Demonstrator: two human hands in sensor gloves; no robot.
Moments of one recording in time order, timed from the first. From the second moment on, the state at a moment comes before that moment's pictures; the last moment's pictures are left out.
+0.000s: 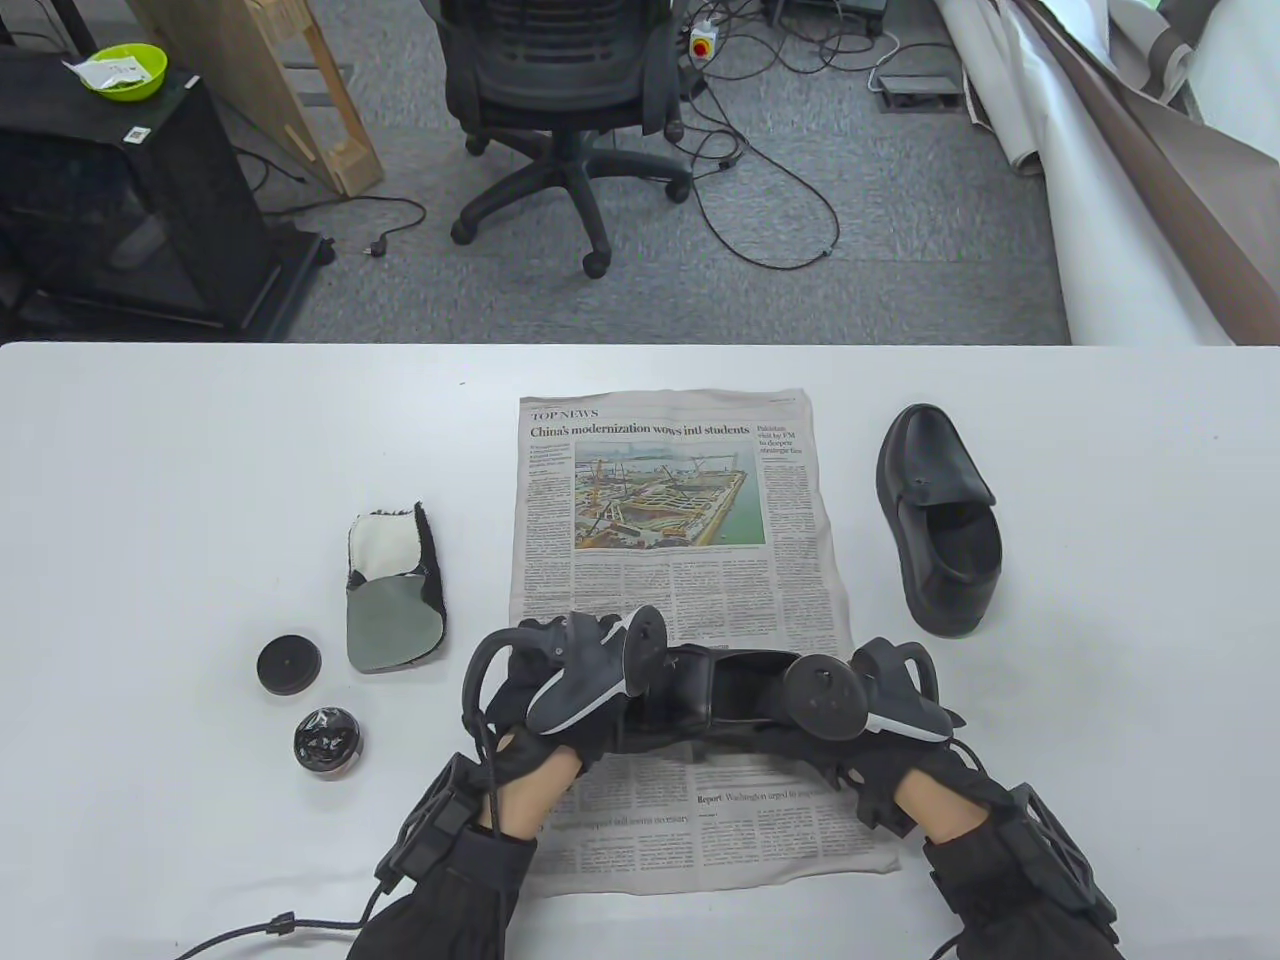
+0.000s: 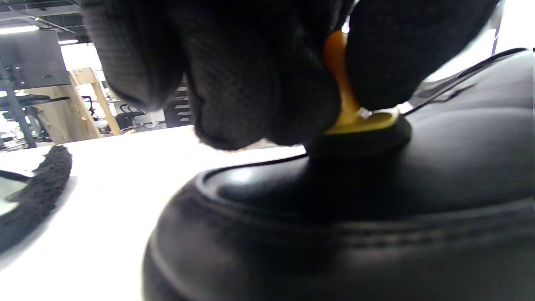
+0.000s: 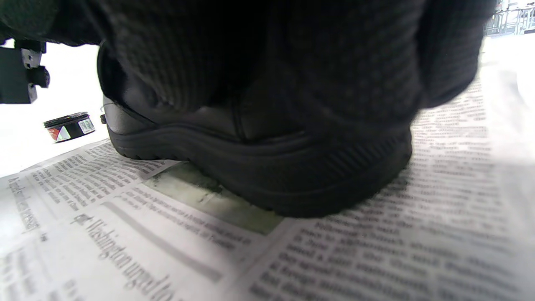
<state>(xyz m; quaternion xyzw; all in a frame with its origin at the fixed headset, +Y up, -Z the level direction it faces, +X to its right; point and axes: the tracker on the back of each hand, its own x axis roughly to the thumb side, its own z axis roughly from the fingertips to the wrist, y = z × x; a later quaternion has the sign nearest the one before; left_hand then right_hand) -0.075 -0.704 -0.282 -0.04 -0.05 -0.06 1.00 0.155 -0.735 -0.266 0.27 0.06 0.96 0.07</state>
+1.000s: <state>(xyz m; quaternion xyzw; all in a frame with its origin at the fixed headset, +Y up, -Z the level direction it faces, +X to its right) -0.074 -0.690 -0.255 -0.11 -0.10 0.03 0.99 0.155 -0.735 -0.265 0.27 0.06 0.96 0.07</state>
